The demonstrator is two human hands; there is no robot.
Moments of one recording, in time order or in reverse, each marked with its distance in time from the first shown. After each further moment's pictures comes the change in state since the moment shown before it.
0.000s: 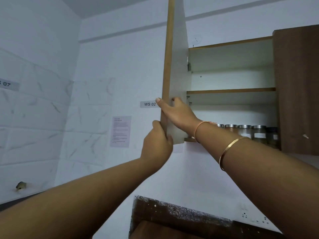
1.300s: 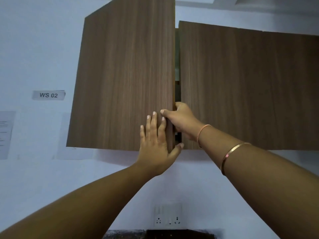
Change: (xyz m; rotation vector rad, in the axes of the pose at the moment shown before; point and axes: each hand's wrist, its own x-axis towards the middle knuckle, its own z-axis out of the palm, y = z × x) left_hand 0.027 0.172 0.348 -0.042 -0.043 0.527; right_hand 0.017 0.254 -0.264 0.000 0.232 0.179
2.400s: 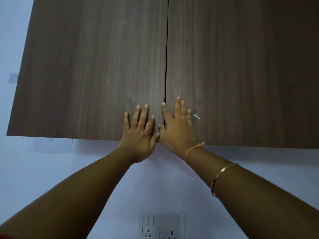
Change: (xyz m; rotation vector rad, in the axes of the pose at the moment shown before) left_hand 0.066 -0.068 0.178 0.411 -0.099 0.064; right_hand 0.104 0.206 -0.010 -0.910 0.094 -0.330
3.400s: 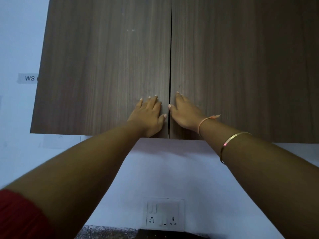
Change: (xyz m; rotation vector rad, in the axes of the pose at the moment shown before) left_hand 0.027 0.001 -0.087 -0.055 -0.214 0.039; right_hand 0.016 -0.008 -0.069 0.190 -0.195 0.075
